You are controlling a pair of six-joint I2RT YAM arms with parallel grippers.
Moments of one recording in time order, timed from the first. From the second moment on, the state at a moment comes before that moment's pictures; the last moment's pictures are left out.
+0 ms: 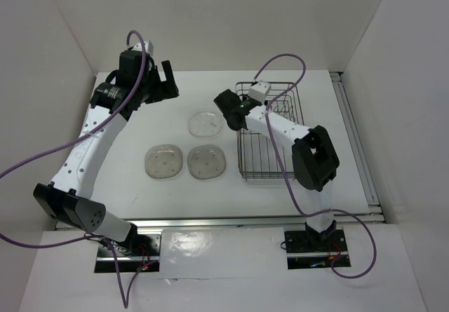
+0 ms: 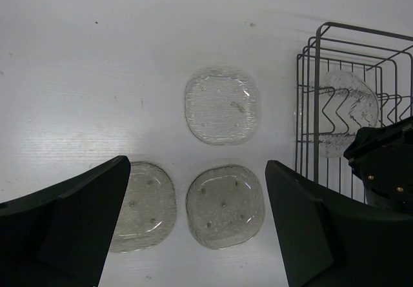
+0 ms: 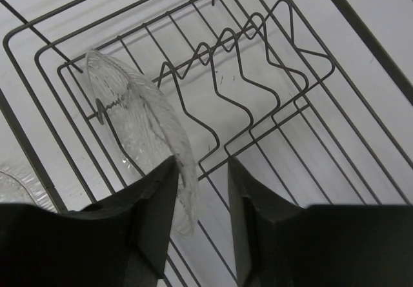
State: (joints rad) left arm -0.29 1.47 1.71 -0.83 -0.15 -0.42; right arm 0.67 1.97 1.62 -0.78 1.05 0.99
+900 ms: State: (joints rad) left arm -0.25 1.95 1.67 -0.63 -0.05 -0.40; right arm 0.76 1.46 1.51 -0.52 0.87 0.56
